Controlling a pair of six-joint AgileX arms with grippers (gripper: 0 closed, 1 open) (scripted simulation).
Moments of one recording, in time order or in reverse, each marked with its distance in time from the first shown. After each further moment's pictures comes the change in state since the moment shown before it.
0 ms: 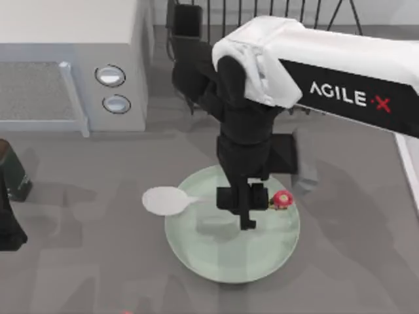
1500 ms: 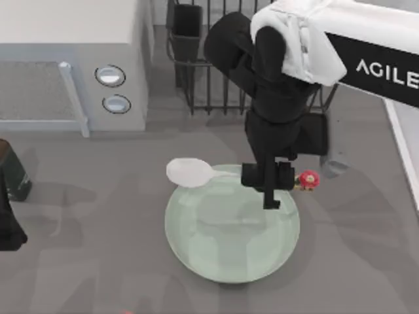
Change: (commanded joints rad) left arm 0.000 0.000 0.000 0.000 0.000 0.000; right arm -0.066 -0.105 -0.050 -0.008 0.042 0.024
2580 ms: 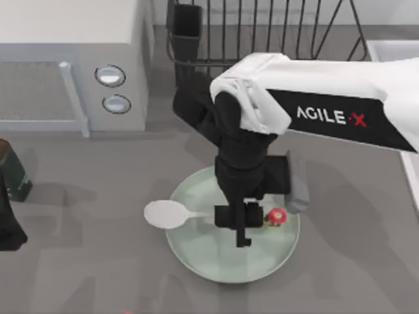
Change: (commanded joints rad) left arm 0.000 0.000 0.000 0.000 0.000 0.000; right arm 0.070 0.150 -0.060 0.163 -0.042 -0.019
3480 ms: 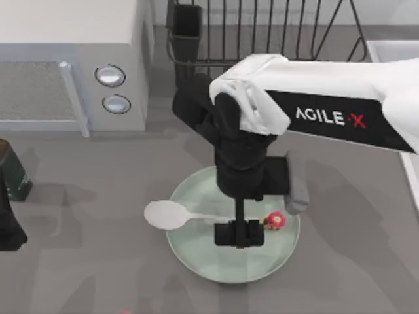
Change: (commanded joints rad) left arm 0.000 0.000 0.000 0.000 0.000 0.000; right arm 0.000 0.000 0.000 0.000 0.000 0.000
